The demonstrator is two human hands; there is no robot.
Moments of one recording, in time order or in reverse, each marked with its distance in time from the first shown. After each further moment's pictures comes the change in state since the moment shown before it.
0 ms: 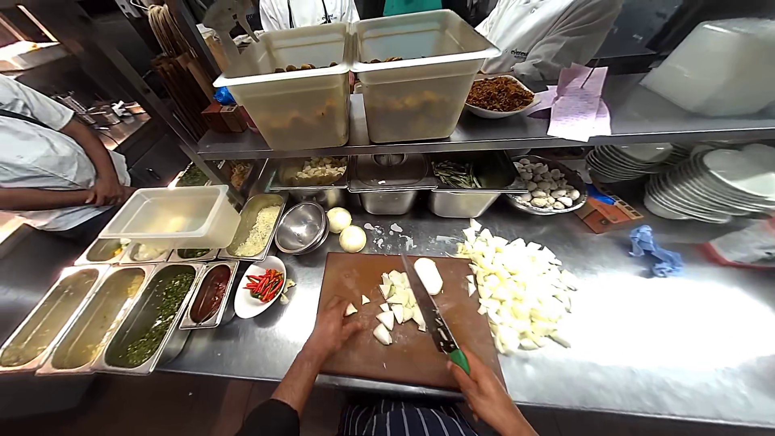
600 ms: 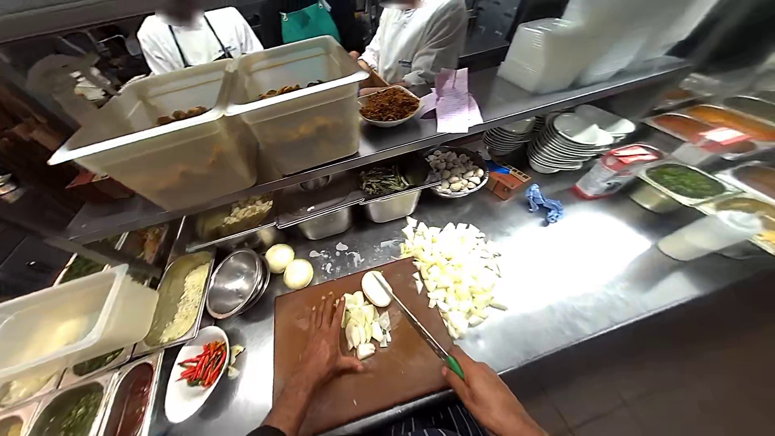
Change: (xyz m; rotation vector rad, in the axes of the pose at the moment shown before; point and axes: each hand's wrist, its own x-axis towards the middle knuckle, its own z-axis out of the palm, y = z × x) left_hand 0.058 0.064 0.034 0.436 0.035 0.378; right_hand -0.034 0.018 -0.048 -0.323 0.152 0.092
